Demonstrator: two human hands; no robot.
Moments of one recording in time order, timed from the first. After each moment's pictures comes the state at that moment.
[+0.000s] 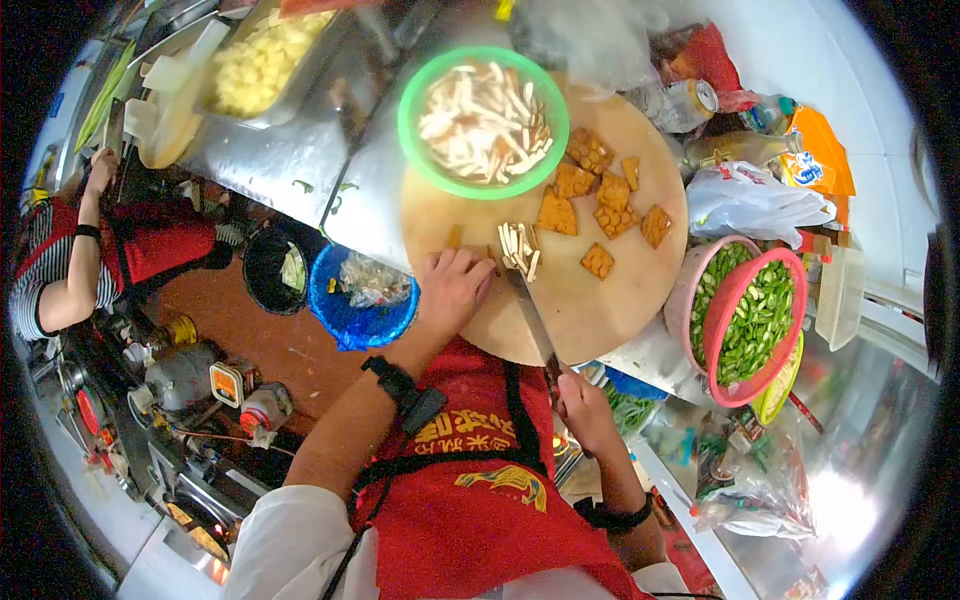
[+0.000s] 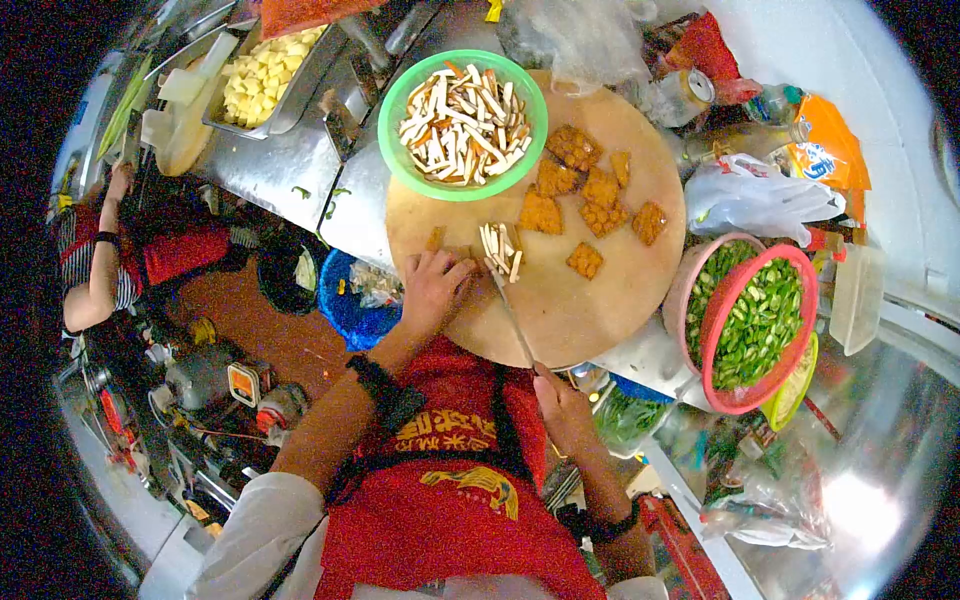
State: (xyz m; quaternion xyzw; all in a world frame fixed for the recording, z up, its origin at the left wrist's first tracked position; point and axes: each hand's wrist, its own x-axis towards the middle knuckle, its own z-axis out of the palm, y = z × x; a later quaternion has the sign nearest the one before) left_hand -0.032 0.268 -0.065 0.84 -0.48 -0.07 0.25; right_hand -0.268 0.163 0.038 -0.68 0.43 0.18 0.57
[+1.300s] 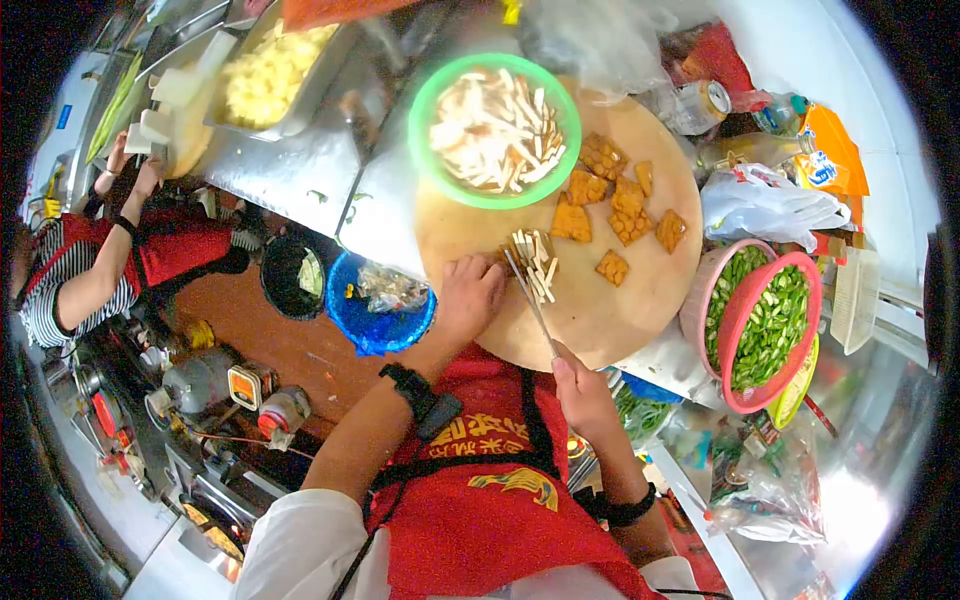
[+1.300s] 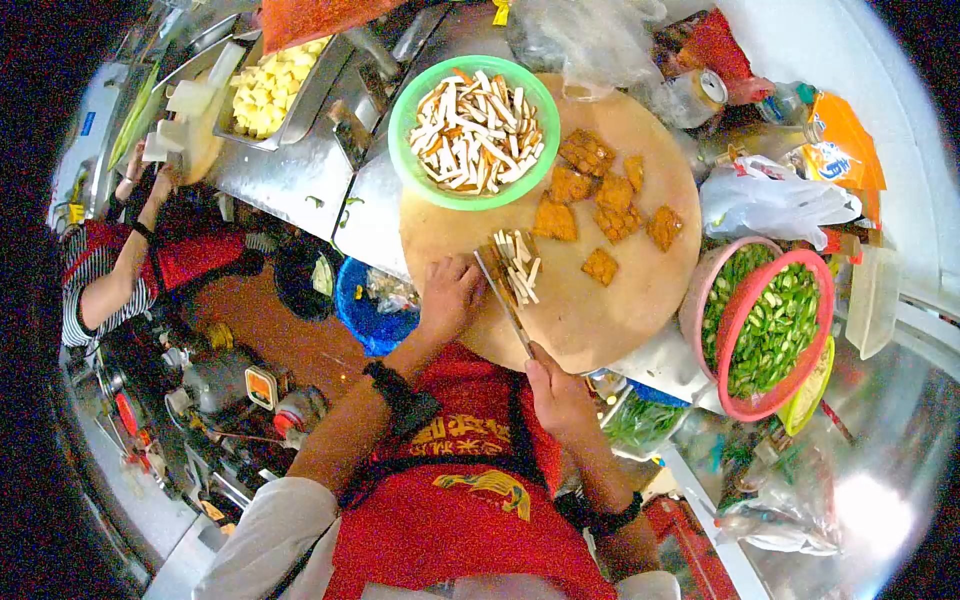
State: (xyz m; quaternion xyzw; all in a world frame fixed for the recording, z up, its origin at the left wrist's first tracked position) left_hand -0.030 0.262 -0.077 0.84 -0.47 -0.04 0.27; right_hand -0.224 0.165 0.033 -0.75 0.38 0.13 0.52
